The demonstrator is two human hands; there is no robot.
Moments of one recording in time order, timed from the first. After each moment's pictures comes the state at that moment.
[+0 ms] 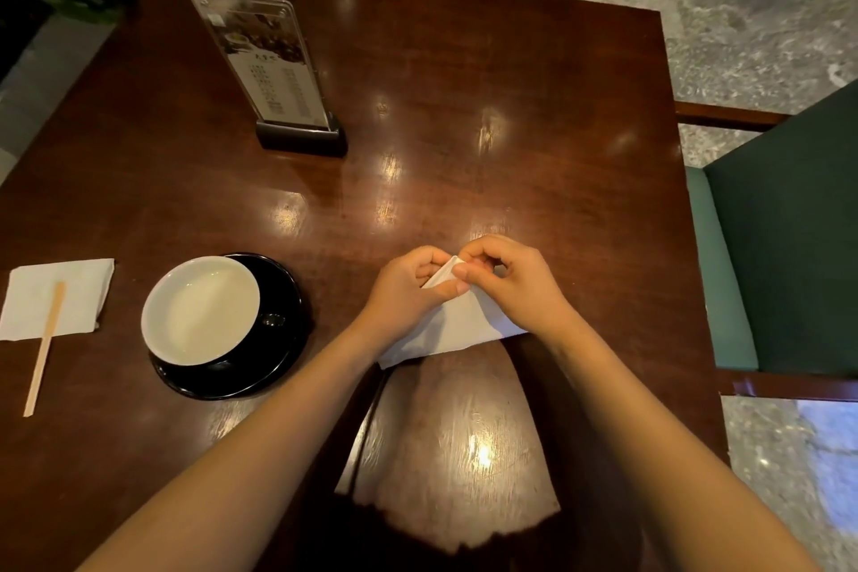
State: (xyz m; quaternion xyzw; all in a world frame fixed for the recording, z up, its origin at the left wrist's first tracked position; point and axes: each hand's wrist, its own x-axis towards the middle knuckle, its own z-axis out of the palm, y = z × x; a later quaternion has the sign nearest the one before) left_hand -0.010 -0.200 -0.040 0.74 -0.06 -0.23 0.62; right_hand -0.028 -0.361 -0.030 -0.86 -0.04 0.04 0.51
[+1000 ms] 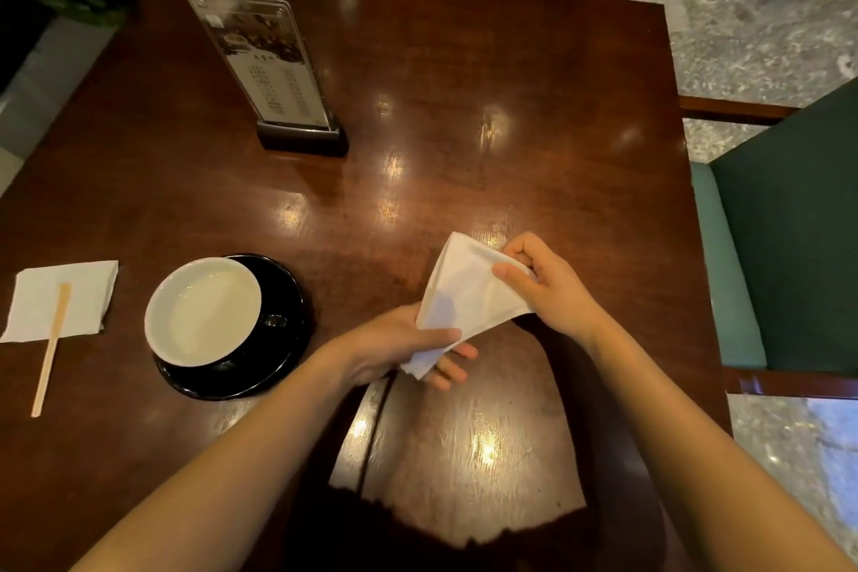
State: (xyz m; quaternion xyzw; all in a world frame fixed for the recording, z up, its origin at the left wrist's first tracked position) left_hand -0.026 -0.176 -0.045 0.57 -0.01 -0.55 0.61; right_hand -0.037 -0.397 -0.047 -0.84 0.01 0.09 0.53
